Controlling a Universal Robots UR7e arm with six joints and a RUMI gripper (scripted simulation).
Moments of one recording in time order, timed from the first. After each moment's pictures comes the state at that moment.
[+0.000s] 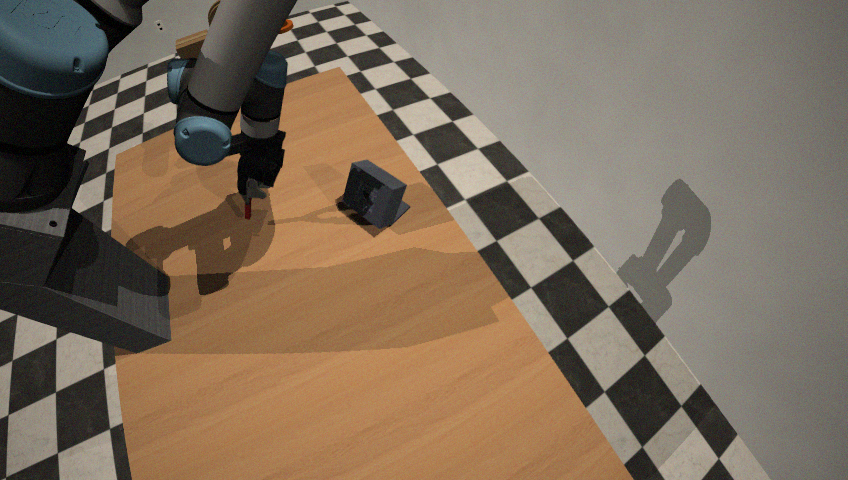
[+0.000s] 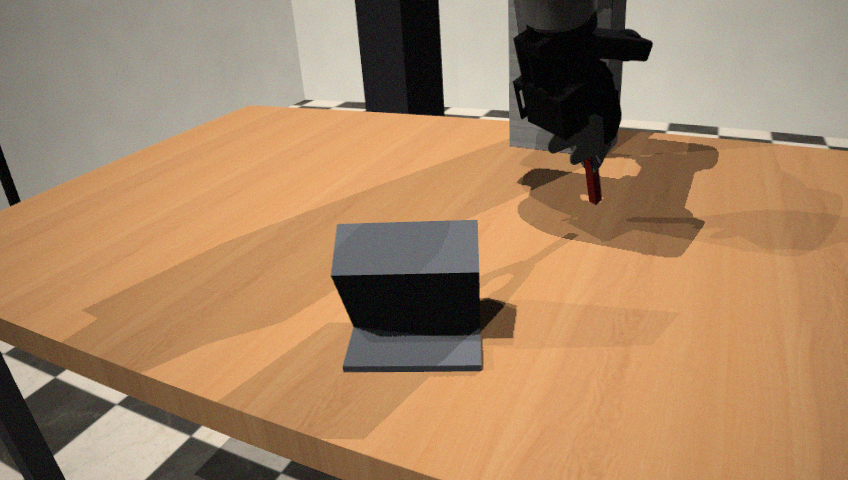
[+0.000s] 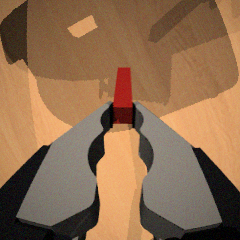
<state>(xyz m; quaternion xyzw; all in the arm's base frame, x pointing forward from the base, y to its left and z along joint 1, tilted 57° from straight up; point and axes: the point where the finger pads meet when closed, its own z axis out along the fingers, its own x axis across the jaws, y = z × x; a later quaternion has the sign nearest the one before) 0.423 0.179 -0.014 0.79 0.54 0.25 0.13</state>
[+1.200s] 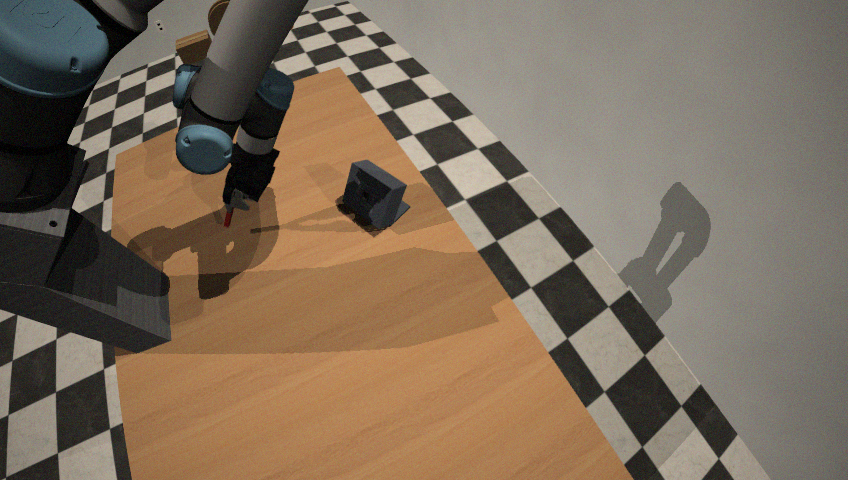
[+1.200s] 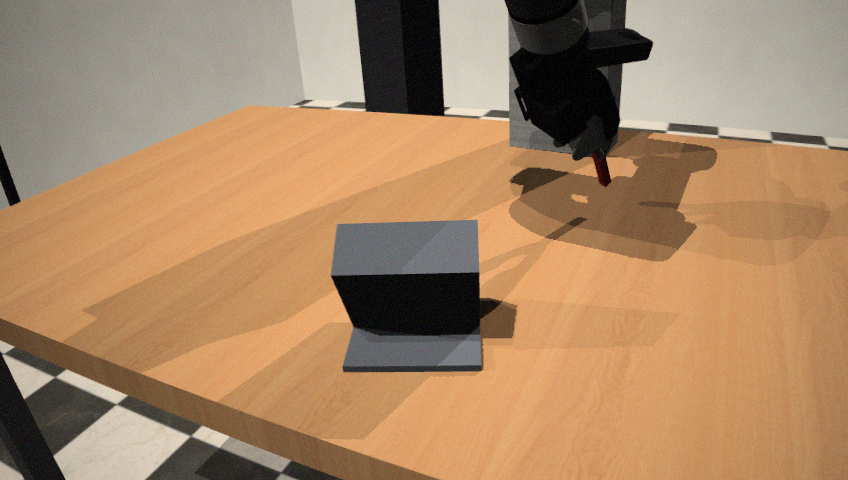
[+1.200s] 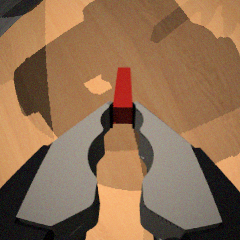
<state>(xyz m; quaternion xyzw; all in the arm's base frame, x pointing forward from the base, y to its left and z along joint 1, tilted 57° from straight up) 0.399 0.172 -0.055 0.83 0.52 0.19 0.07</state>
